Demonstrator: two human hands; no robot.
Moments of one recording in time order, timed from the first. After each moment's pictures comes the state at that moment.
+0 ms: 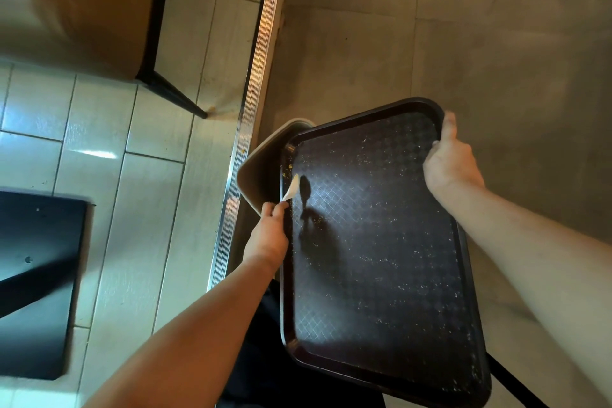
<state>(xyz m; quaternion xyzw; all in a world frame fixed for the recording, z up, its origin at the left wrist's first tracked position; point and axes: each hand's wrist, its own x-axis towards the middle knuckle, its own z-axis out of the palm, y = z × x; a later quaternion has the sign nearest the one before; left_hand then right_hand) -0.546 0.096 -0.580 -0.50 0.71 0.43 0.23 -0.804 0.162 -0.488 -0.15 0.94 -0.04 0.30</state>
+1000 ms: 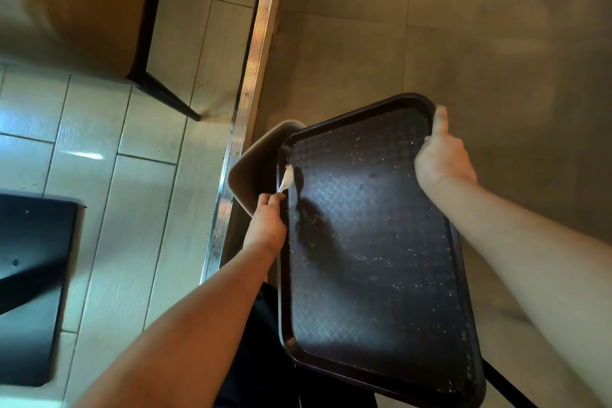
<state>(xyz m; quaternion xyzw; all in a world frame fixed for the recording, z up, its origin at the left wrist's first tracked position) -0.571 0.092 -0.577 -0.54 0.67 0.47 0.19 -0.805 0.159 -0.473 -0.17 0.94 -0.02 0.29</state>
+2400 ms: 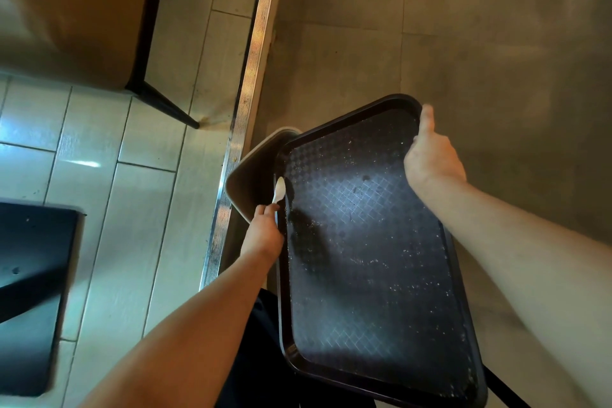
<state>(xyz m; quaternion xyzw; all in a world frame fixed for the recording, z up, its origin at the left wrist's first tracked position) -0.569 0.095 -0.580 -0.55 0.68 0.44 0.21 -0.806 0.150 -0.471 -0.21 0.94 0.00 0.29</state>
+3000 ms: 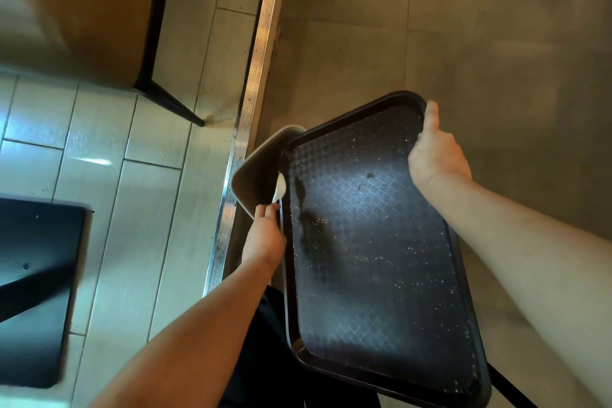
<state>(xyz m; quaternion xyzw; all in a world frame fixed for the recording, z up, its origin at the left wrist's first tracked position) -0.559 0.101 -0.571 -0.55 0.68 0.44 0.18 -0.806 0.148 -0.470 -0.21 0.94 0.00 0.28</state>
